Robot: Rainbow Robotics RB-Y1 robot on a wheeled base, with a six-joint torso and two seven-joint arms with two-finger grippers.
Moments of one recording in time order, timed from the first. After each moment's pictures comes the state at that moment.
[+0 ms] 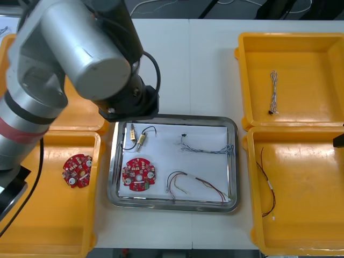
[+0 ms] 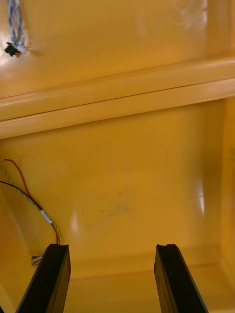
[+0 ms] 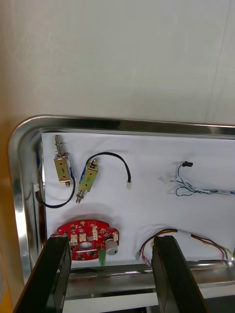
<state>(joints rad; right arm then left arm) -0.19 -0.87 -0.30 -2.16 -0.96 1.92 1.06 -0.83 0.51 -0.43 -1.98 0.73 1.91 -0.56</state>
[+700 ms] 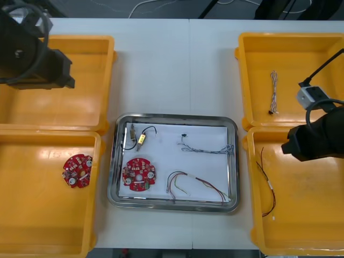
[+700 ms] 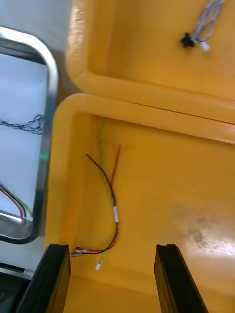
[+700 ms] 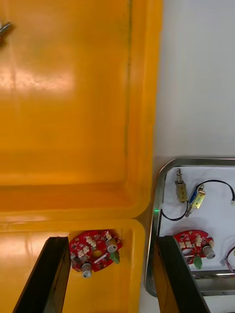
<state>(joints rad) -0.28 -0.86 0.02 -2.32 -0.96 1.82 1.07 -0.70 0.83 -0.04 -2.01 0.93 1.91 -0.90</state>
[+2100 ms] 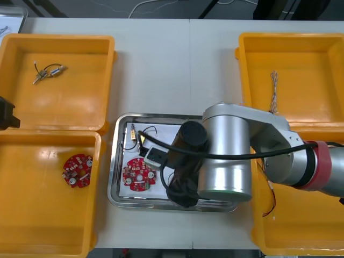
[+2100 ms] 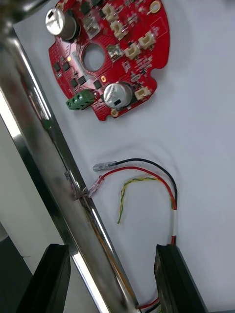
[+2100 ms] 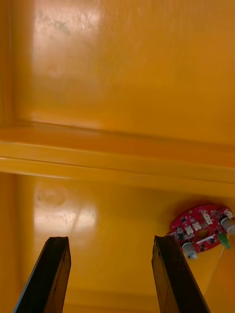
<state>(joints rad) -0.86 -0.58 1.05 -2.09 -0.79 1.59 1.23 -0.29 0.89 0.23 -2.02 0.85 1.84 -1.15</state>
